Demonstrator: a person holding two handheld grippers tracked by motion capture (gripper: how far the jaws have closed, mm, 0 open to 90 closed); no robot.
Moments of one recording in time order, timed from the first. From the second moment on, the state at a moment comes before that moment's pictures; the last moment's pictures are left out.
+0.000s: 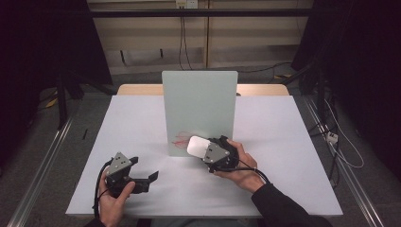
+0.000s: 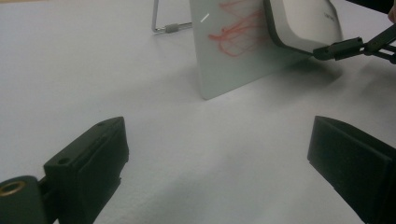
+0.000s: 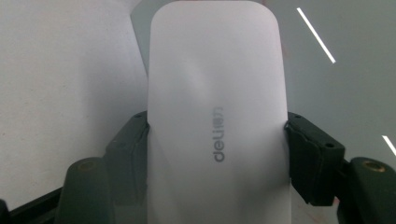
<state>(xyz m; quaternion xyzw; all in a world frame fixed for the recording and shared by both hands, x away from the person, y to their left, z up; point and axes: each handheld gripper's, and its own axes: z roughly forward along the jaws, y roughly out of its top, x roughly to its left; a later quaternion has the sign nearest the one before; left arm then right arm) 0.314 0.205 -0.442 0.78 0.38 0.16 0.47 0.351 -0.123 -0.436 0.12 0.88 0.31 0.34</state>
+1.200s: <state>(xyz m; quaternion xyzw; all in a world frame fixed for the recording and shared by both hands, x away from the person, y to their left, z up) 0.314 0.205 -0.442 0.78 0.38 0.16 0.48 0.354 -0.107 -0.439 0.13 0.87 0.34 0.33</state>
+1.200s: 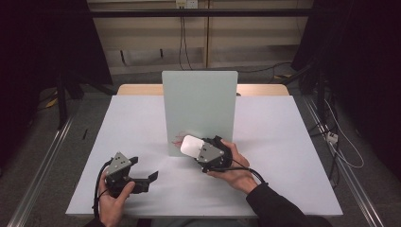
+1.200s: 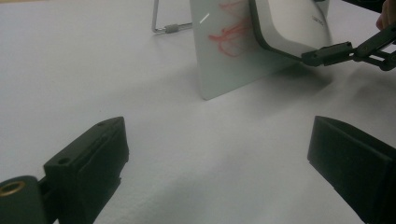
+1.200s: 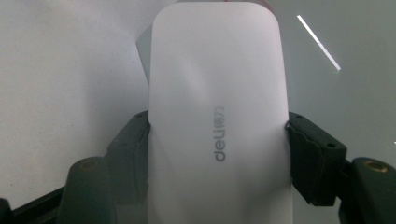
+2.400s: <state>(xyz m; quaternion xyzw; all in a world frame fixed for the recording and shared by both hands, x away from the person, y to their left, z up) 0.314 0.205 -0.442 0.78 0.38 0.16 0.47 0.355 -0.089 -0.446 0.12 0.88 0.34 0.32</state>
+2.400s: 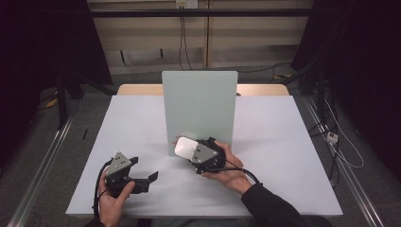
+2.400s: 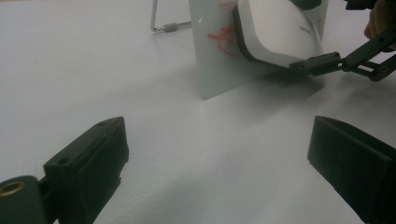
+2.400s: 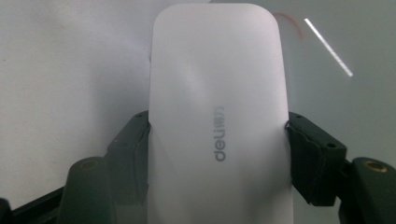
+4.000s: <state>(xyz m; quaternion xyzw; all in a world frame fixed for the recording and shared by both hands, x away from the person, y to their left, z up) 0.313 0.206 -0.441 0.78 0.38 0.15 0.48 0.363 -0.065 -0.425 0.14 0.86 0.35 0.35</state>
